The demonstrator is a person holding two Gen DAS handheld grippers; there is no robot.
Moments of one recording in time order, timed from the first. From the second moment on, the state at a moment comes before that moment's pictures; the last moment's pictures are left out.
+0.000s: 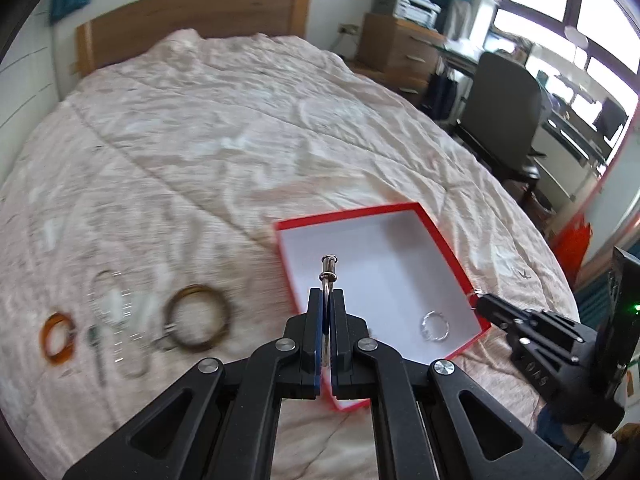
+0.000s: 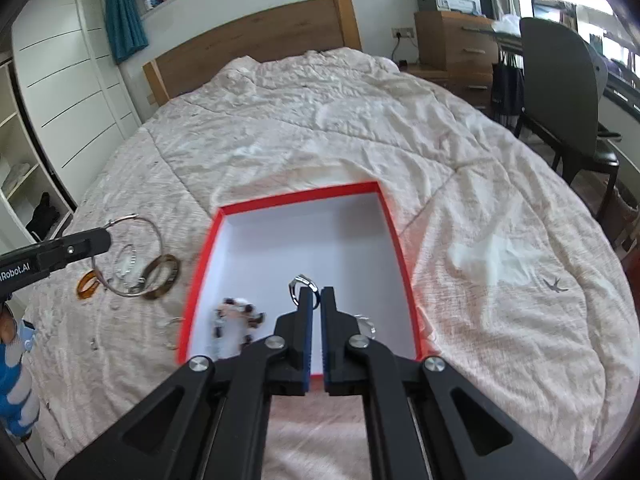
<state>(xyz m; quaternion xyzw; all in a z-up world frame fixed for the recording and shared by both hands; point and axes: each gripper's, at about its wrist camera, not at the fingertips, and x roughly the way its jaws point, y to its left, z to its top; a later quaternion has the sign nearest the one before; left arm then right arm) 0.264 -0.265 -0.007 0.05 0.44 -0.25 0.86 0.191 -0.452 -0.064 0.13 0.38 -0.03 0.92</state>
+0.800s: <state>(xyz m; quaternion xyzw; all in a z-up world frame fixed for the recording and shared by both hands) 0.311 -0.309 -0.103 0.07 0.51 -0.22 0.83 0.240 -0.471 -0.134 0.15 0.43 -0.02 0.89</state>
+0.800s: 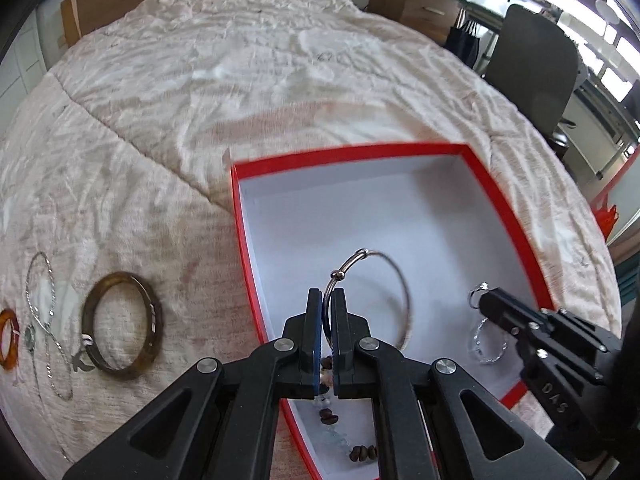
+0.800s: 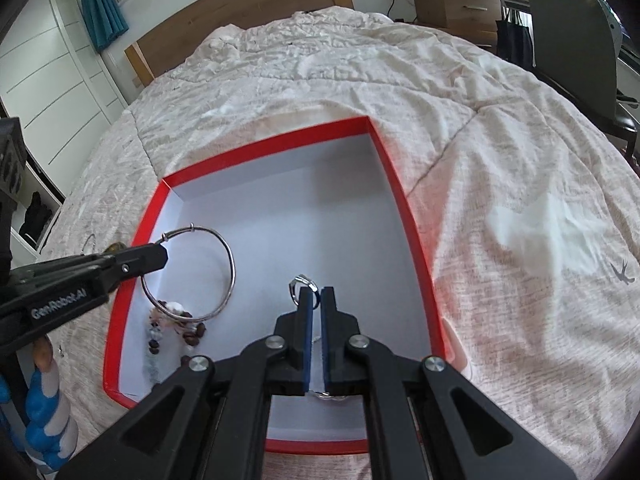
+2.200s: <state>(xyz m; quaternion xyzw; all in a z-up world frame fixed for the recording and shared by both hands) 0.195 -0.110 0.056 0.02 0.40 -0.11 0.91 0.118 -0.404 0.027 0.14 0.33 -0.04 0.93</state>
